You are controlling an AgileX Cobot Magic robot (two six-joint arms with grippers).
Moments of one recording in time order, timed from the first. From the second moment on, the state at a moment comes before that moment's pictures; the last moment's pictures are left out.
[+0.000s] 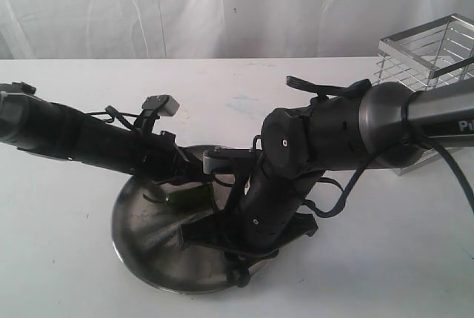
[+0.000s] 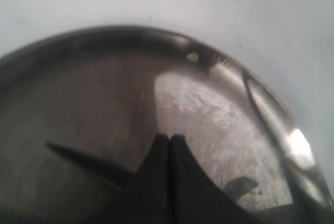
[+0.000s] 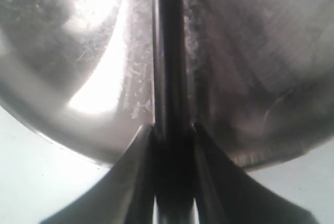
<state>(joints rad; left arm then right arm) -0.22 2.07 -1.09 -1.59 0.78 1.66 0.75 1.84 -1.05 0.36 0.64 0.18</state>
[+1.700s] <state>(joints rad) -0.18 2.03 -1.08 -1.59 0.87 1.62 0.76 1.84 -1.05 0.36 0.63 0.18</state>
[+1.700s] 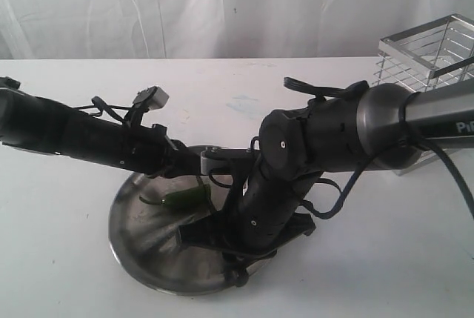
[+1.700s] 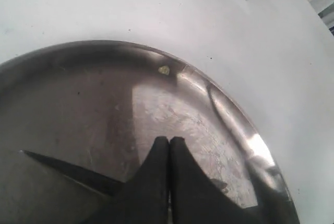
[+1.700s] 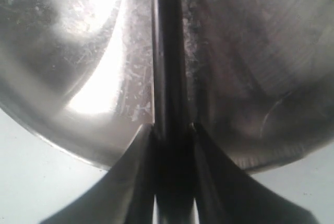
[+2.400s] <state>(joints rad) -0.18 2.06 -1.04 -1.58 0.75 1.65 0.76 1.87 -1.05 0.36 0.63 0.19</state>
